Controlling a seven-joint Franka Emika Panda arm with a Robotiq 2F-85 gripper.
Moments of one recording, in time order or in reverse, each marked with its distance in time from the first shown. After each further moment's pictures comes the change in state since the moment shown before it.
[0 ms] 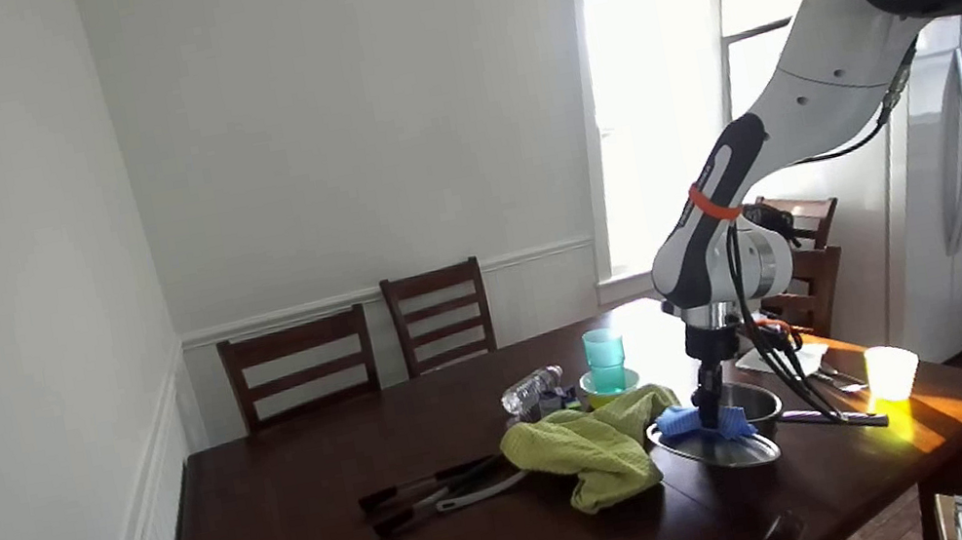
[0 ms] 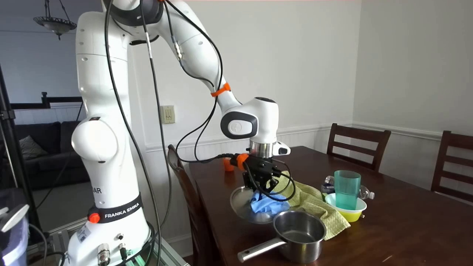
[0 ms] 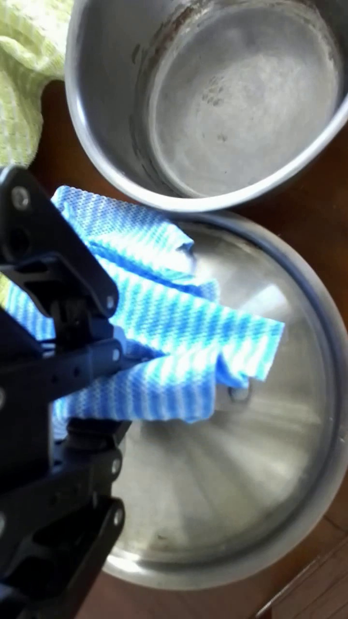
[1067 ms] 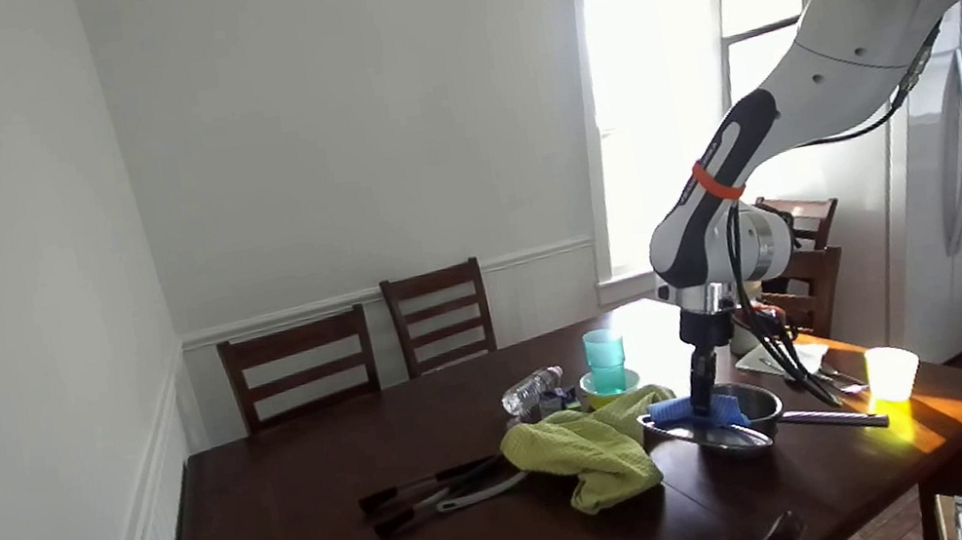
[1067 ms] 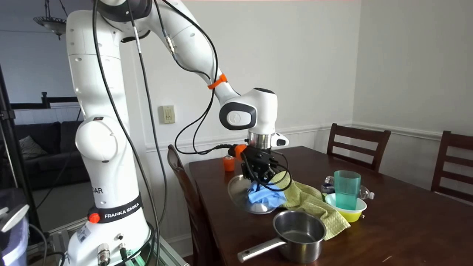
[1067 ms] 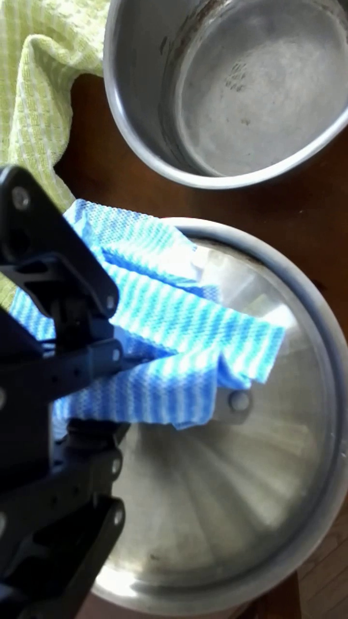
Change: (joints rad) arm 0.072 -0.076 -0.057 -0.001 0.014 -0.075 0.031
